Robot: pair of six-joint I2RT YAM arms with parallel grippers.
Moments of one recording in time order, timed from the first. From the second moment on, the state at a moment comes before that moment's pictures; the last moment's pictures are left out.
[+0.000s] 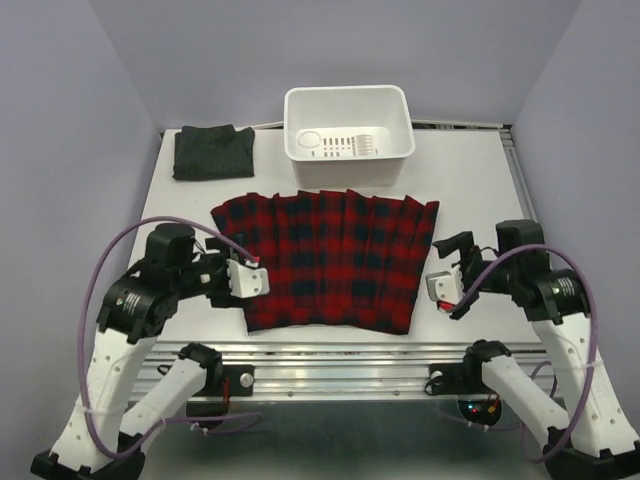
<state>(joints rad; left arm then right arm) -0.36 0.74 1.07 -1.11 0.46 1.11 0.20 0.77 1.00 -1.13 -0.62 -1.65</state>
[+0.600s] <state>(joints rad) -0.23 1.41 1.21 -0.74 0.32 0.40 0.22 1.52 1.31 -0.80 -0.45 -0.67</state>
